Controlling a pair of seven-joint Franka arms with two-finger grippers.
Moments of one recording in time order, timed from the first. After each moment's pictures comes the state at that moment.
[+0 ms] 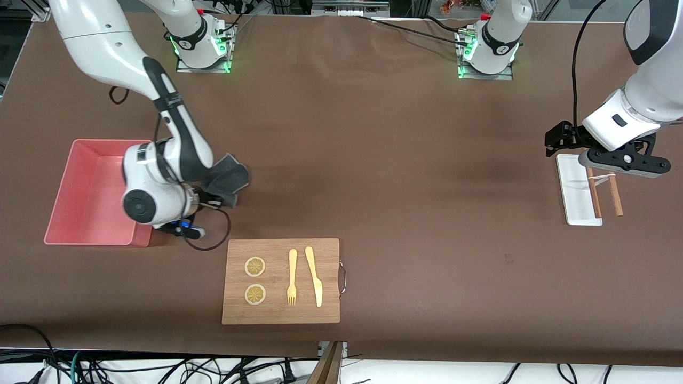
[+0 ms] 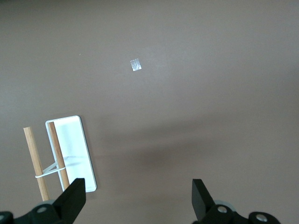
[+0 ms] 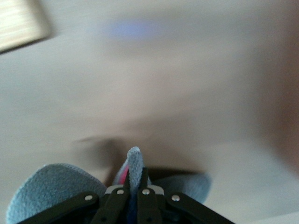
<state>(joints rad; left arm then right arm) -0.07 0.04 -0.01 -1.72 0.05 1.73 0.10 0.18 0.64 0.08 -1.67 0.05 2.00 0.52</state>
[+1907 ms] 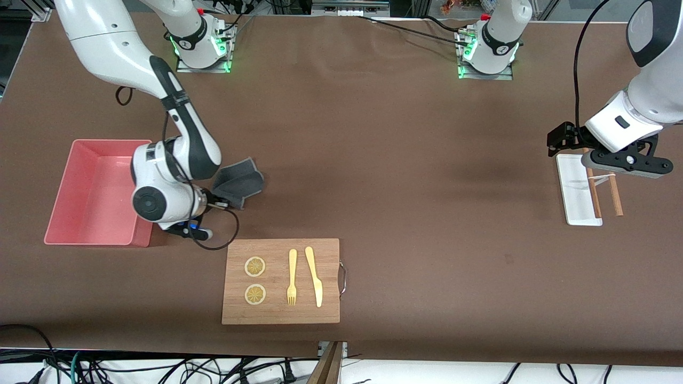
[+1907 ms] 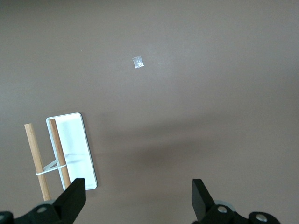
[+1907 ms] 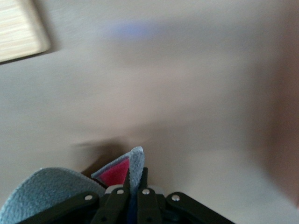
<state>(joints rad) -0.07 0.04 0.00 -1.73 0.05 1.73 0.10 0.18 0.64 0.01 -1.67 0.04 2.01 0.35</state>
